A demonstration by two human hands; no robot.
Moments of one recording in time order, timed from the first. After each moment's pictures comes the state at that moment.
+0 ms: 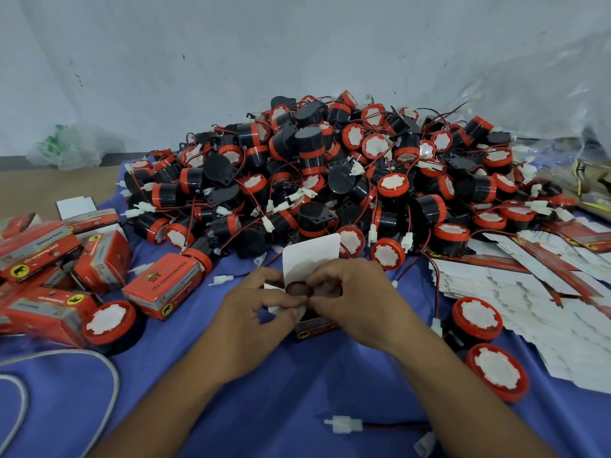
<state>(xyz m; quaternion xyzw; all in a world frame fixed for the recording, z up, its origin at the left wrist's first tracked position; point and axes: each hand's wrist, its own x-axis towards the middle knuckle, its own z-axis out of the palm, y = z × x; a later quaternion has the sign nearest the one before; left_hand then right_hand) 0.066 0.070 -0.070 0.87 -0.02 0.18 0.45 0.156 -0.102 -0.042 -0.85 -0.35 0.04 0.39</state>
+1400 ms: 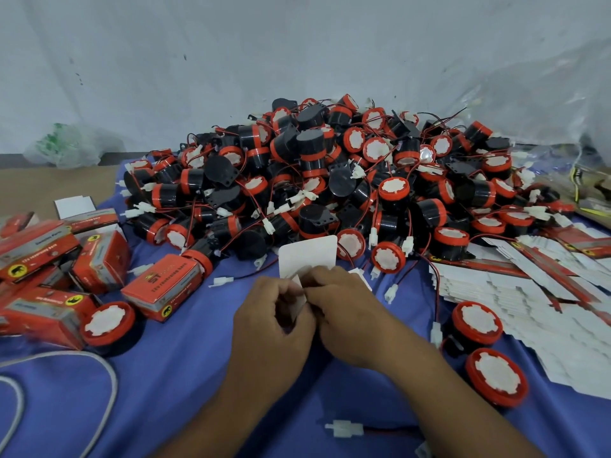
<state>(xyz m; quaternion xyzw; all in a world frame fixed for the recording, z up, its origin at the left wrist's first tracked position) 0.060 0.024 -0.072 0.82 0.08 0.32 0.46 0.145 -0.092 -0.040 -0.86 -0.47 0.01 0.20</state>
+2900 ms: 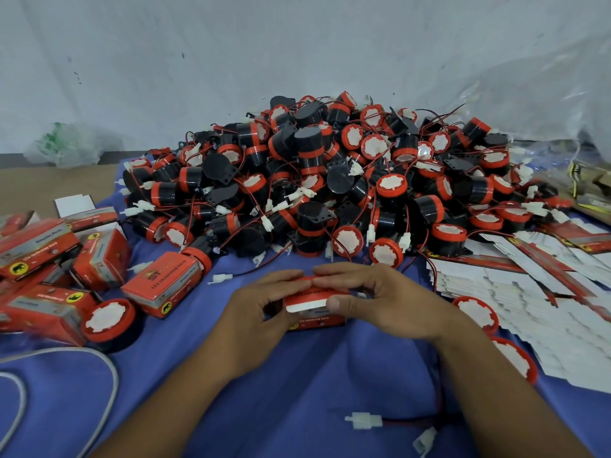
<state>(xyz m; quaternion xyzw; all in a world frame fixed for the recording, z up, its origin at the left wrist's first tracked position) 0.071 0.068 -0.077 0.88 -0.04 0.16 0.44 0.187 -0.141 -0.046 -0.77 -0.43 0.23 0.42</state>
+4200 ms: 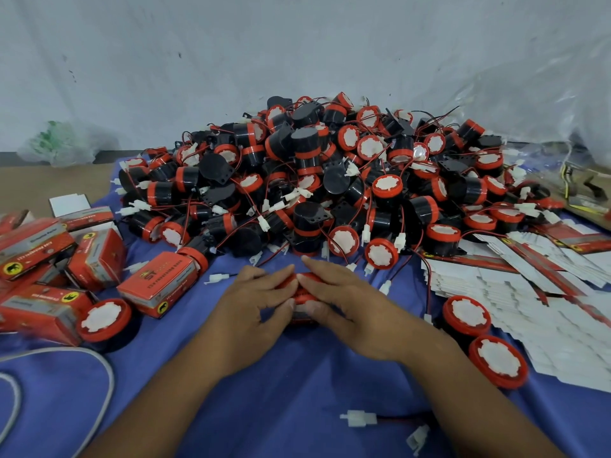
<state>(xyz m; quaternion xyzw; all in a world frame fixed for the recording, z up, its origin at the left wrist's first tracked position) 0.072 0.077 -0.078 0.94 -0.08 0.19 0.27 0.170 -0.122 -0.072 -0.80 -0.52 0.02 0.28</state>
